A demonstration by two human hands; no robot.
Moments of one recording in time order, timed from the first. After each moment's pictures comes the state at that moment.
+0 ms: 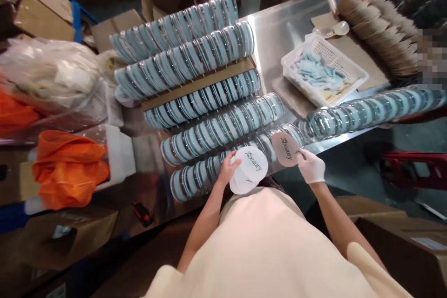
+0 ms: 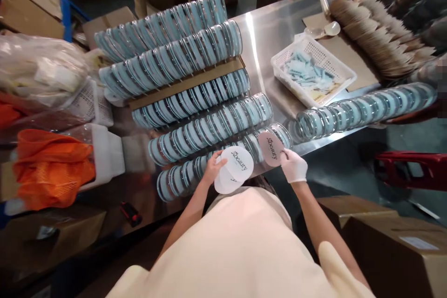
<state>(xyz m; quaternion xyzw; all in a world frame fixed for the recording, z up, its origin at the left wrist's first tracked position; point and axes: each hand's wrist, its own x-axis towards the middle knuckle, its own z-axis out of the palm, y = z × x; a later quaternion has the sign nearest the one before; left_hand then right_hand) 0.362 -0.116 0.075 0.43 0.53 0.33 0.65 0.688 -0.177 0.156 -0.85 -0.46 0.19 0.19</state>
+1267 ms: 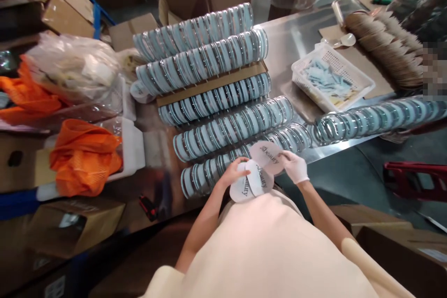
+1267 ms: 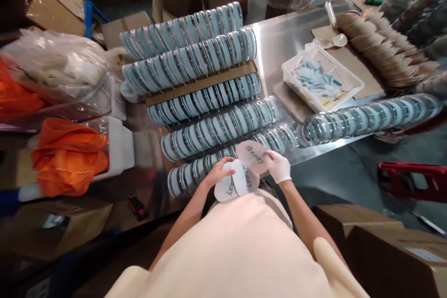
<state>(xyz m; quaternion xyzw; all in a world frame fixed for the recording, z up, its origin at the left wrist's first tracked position) 0.326 -0.127 0.095 0.43 0.46 0.26 0.73 0.604 -0.161 0.151 -0.77 -0.45 0.35 0.27</state>
